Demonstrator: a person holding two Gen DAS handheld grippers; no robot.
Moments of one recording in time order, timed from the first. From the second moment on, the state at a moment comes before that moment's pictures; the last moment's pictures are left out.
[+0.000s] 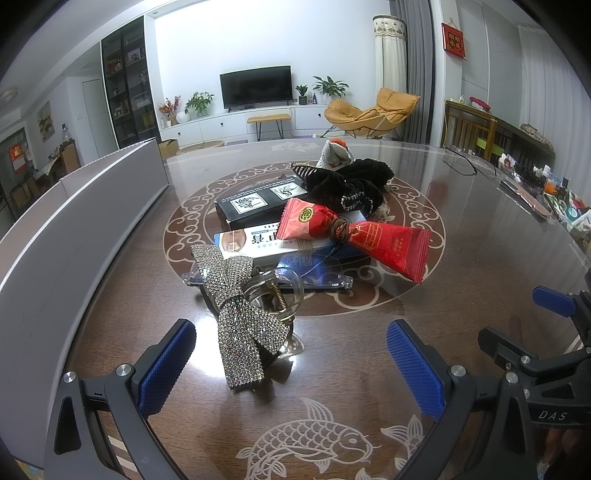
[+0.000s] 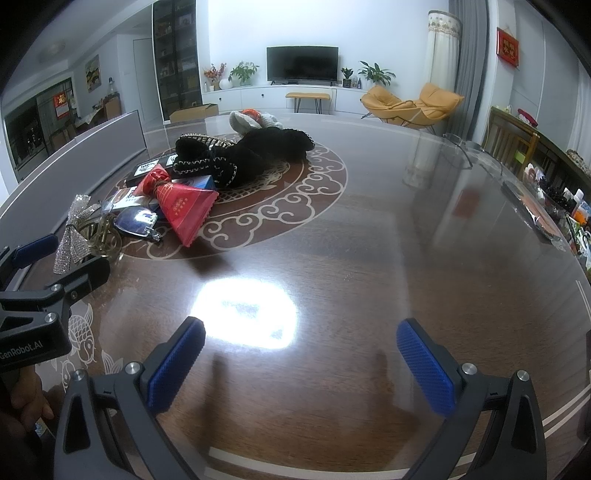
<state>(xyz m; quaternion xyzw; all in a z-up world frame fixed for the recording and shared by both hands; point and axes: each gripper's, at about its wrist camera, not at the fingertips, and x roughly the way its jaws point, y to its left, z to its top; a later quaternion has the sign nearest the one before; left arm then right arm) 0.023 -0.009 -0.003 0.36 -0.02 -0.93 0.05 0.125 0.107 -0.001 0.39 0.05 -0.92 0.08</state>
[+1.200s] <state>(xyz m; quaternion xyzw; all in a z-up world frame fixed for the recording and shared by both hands) 0.030 -0.013 -0.018 0.47 -0.02 -0.88 0.05 0.114 0.103 -0.008 0.44 0.06 -0.89 0.11</state>
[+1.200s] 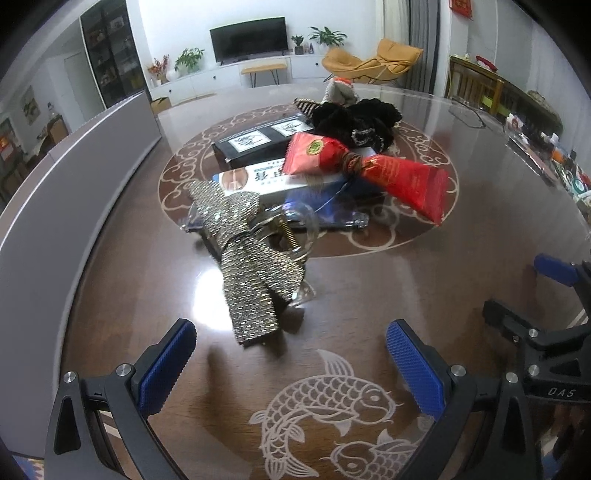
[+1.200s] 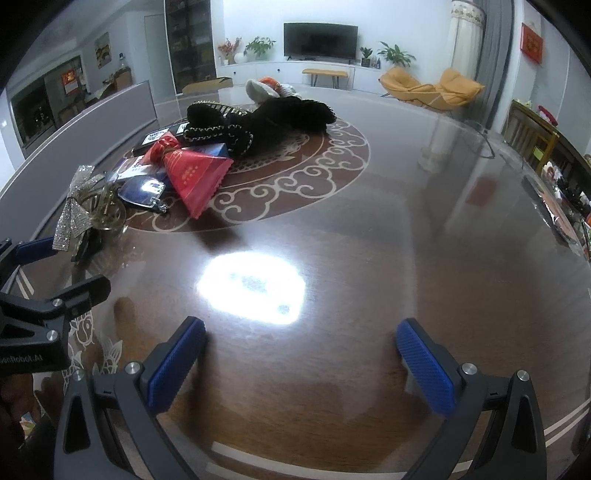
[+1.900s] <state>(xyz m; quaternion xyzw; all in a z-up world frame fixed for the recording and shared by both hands) 0.031 -0.063 -0.016 0.50 0.04 -0.86 0.06 0.069 0.094 -0.009 0.46 0.10 -0.87 0.17</state>
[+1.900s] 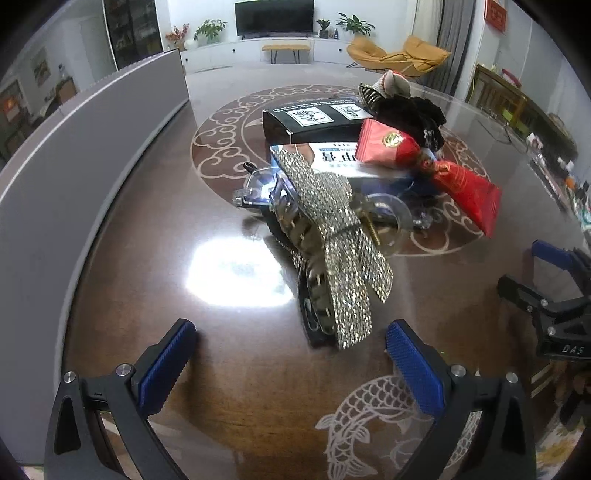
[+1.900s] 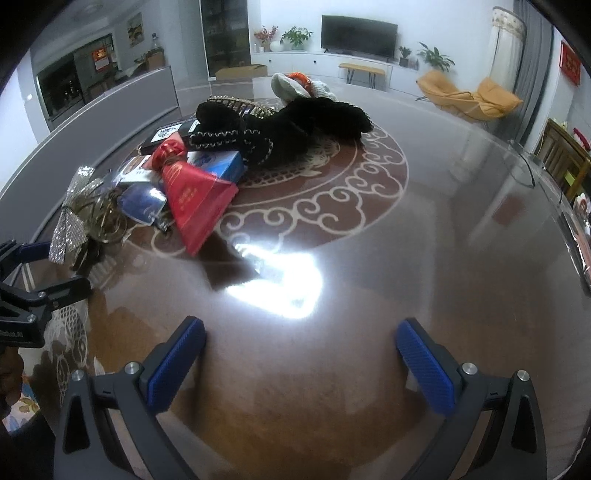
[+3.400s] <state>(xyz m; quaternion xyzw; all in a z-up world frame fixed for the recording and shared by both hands) -0.012 -0.064 -0.004 0.50 0.02 -0.87 0.03 0.069 0.093 -0.010 0.45 0.09 -0.87 0.16</state>
